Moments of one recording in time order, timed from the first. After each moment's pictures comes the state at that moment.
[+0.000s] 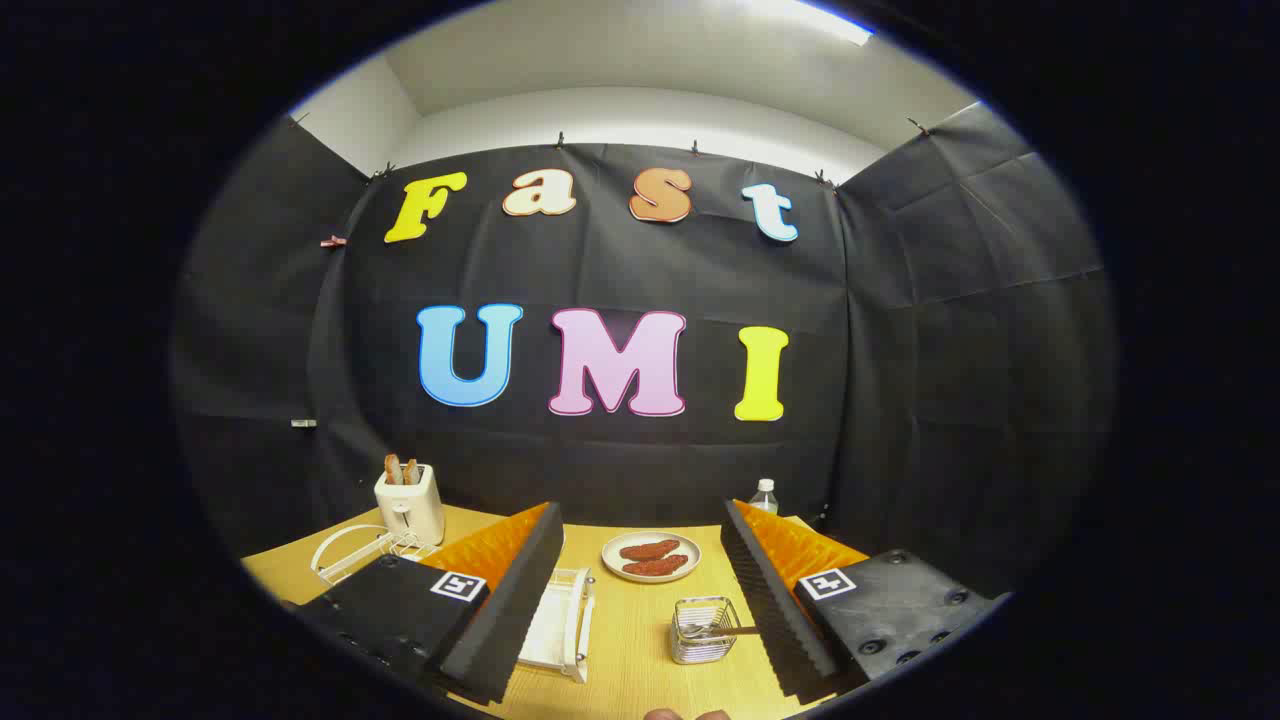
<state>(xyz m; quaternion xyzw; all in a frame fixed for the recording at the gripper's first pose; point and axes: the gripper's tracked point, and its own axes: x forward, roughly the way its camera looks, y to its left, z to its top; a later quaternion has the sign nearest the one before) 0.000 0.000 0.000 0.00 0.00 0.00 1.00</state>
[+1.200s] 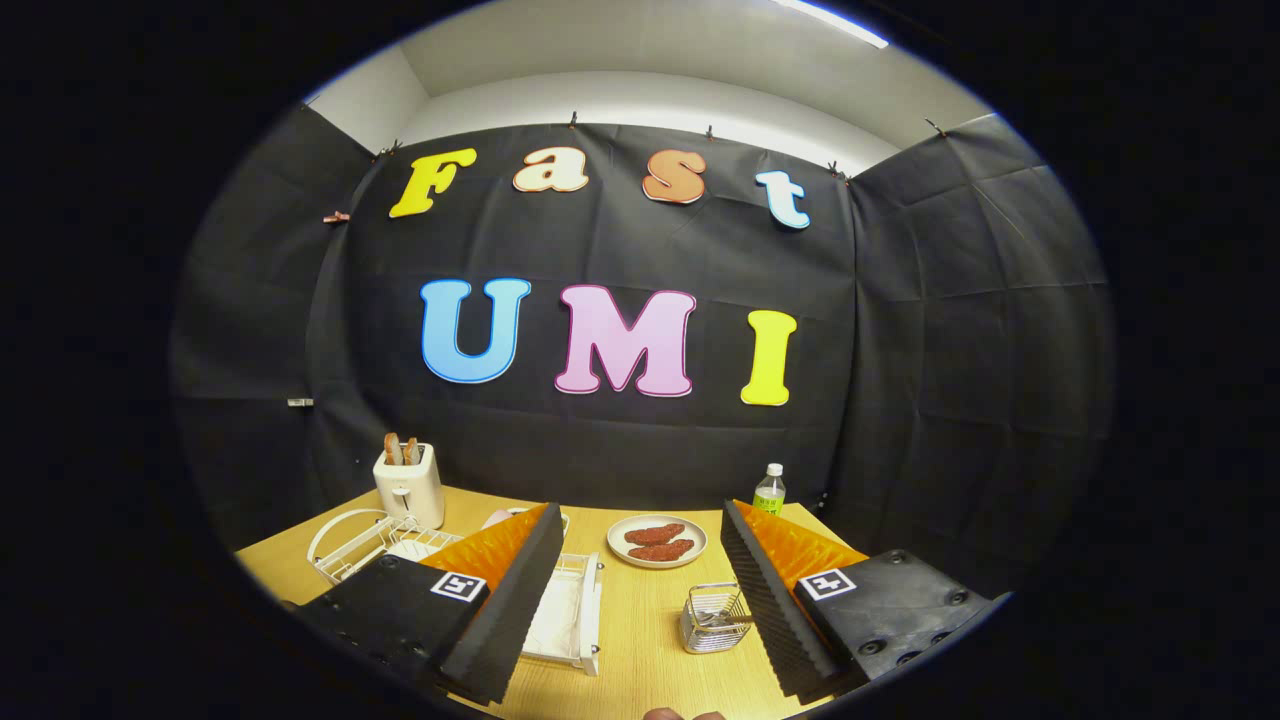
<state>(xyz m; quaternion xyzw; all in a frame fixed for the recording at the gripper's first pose) 0.008 0.027 -0.020 -0.03 0.04 -0.01 1.00</state>
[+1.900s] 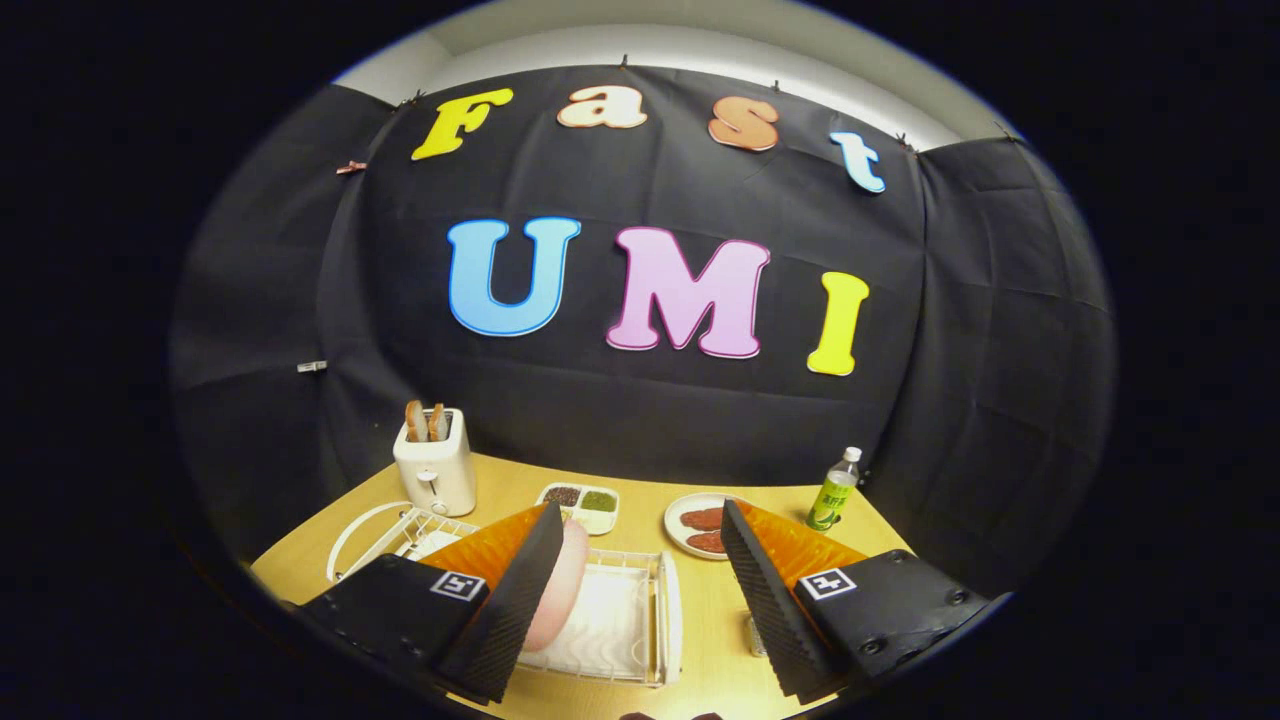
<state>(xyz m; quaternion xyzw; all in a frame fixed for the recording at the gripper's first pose) 0.093 0.143 -0.047 -0.04 0.14 0.05 0.99</state>
